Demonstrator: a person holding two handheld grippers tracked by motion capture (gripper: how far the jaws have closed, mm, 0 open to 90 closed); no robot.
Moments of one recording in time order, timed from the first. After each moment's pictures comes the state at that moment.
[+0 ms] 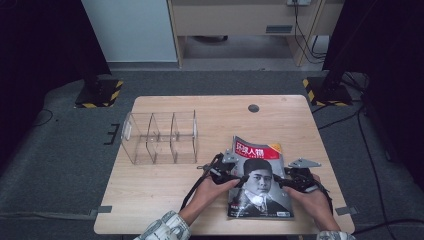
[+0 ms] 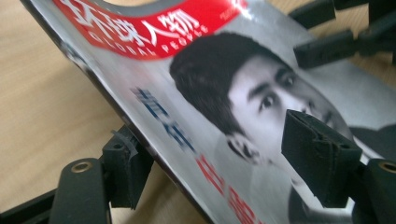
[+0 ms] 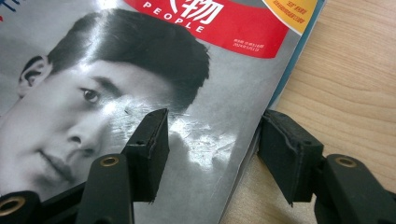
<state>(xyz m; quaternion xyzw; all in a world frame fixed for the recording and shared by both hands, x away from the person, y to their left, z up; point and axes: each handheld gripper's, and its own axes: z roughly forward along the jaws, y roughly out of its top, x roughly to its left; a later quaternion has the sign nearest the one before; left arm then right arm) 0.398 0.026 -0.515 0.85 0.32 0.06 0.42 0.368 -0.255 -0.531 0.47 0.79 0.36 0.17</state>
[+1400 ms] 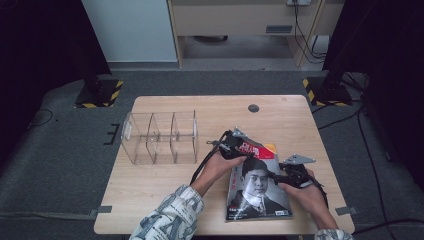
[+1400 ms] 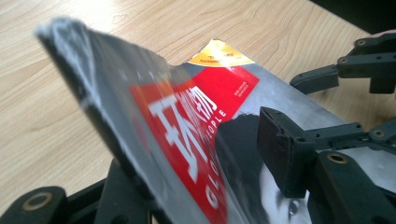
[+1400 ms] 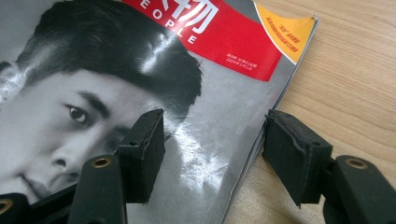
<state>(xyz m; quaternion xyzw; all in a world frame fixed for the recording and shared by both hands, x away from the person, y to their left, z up) 0.460 -0.003 -0.481 0.86 0.32 0.05 0.40 0.384 -0.245 -0.535 0.45 0.80 0.38 0.17</state>
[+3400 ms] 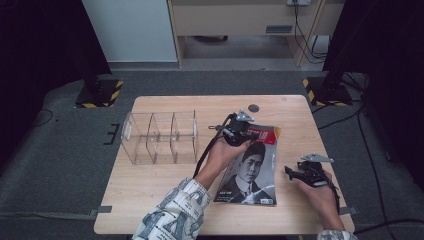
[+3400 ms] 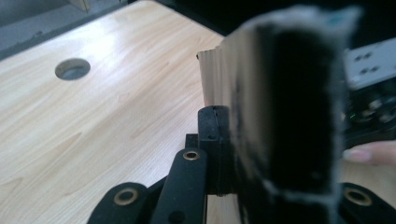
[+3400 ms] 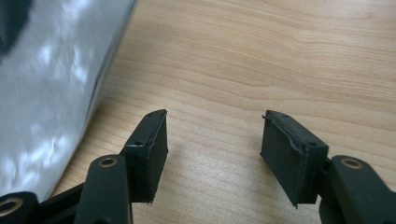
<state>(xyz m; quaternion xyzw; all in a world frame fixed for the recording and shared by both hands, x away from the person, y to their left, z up) 0.454 -0.008 -0.397 0.84 0.30 0.08 0.45 0.384 -0.288 -0.530 0.53 0.74 0.35 0.21</state>
